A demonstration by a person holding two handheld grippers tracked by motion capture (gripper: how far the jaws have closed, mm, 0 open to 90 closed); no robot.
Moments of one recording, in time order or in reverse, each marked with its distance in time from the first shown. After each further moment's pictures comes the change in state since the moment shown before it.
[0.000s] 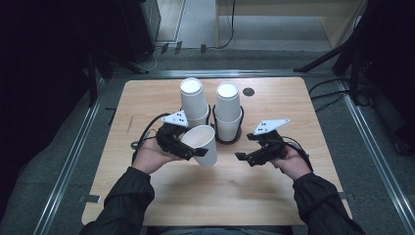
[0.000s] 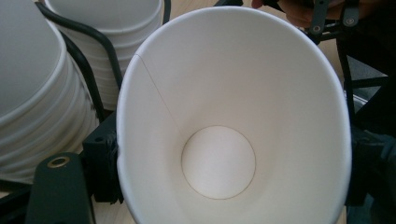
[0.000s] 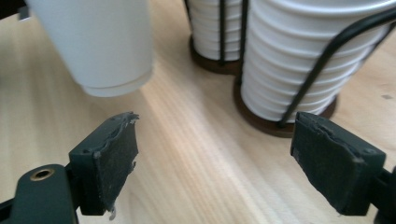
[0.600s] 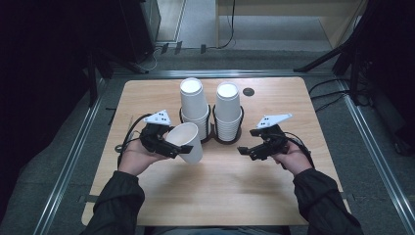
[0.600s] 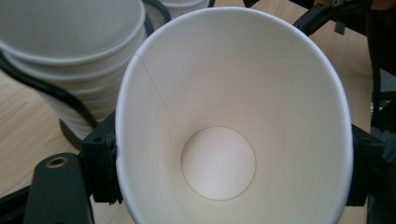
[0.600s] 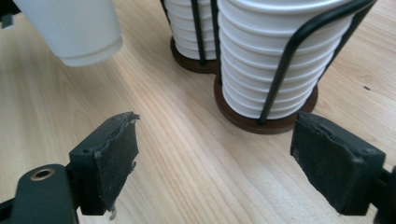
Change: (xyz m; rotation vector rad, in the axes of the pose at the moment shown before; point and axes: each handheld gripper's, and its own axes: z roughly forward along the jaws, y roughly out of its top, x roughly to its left) left arm 0.016 -0.027 -0.031 -0.020 0.099 -0.062; right arm -0.016 0.003 0.001 0.012 -0.023 0.051
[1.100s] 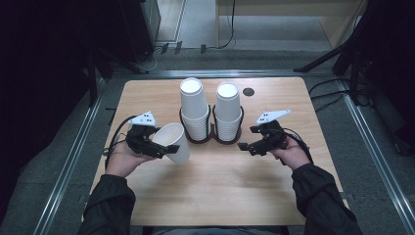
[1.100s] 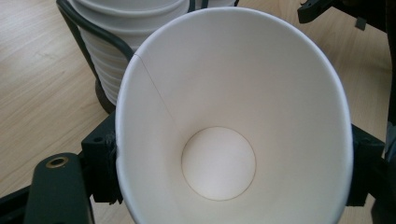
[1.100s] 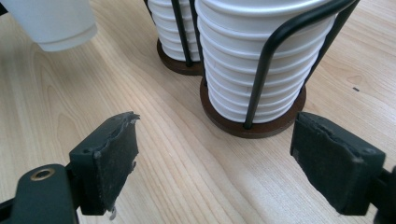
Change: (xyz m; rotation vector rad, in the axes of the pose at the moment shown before) left arm 0.016 -0.021 -0.022 -0.002 0.043 -0.047; right arm -0.013 0.004 0.007 0.008 -0.009 0.008
